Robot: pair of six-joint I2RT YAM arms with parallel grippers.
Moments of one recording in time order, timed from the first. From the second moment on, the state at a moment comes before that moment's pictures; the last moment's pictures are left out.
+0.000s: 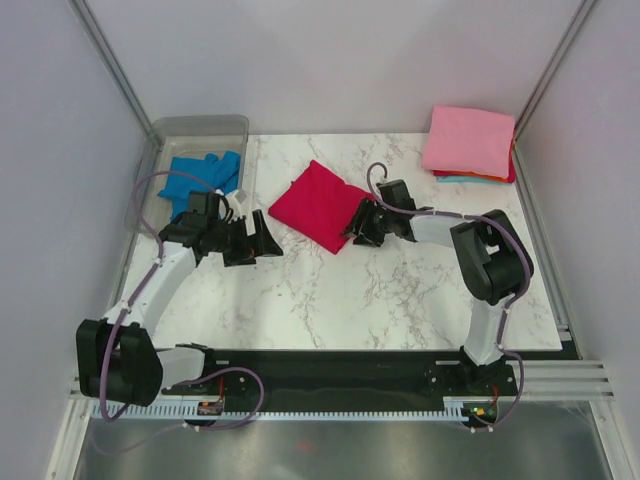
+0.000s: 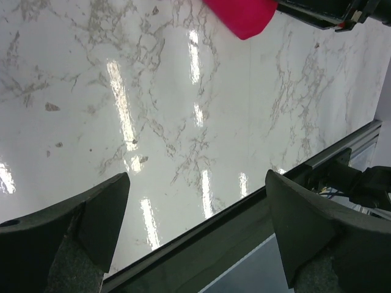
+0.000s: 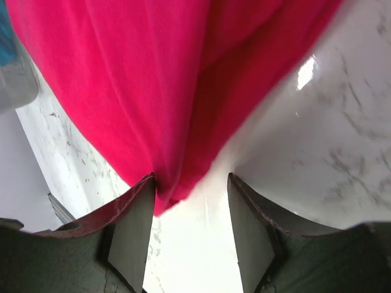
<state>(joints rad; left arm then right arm) -0.15 1.26 0.92 -0.62 0.51 -0.36 0.42 1.95 1.12 0.01 -0.39 0.80</state>
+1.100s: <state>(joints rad) -0.15 0.73 0.75 -0.60 0.51 -0.36 0.23 2.07 1.32 0.04 -0.38 0.70</state>
